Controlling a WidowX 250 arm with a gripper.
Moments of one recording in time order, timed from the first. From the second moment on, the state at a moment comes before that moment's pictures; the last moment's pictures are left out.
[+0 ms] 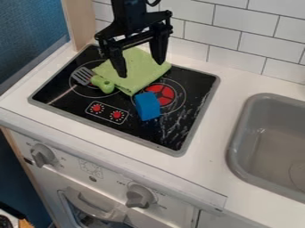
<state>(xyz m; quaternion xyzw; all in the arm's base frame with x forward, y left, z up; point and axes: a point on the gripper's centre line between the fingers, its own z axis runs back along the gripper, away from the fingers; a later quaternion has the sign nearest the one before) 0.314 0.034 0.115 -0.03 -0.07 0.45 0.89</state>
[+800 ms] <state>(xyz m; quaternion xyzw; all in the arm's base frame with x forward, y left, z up) 0.309 0.091 0.098 -0.04 -0.12 0.55 0.83</state>
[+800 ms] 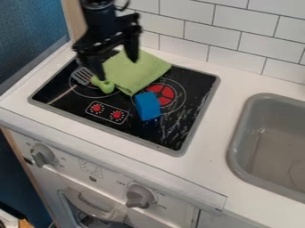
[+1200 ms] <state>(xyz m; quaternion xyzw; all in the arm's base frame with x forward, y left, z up) 0.324 0.115 0.059 0.01 -0.08 0.57 0.81</state>
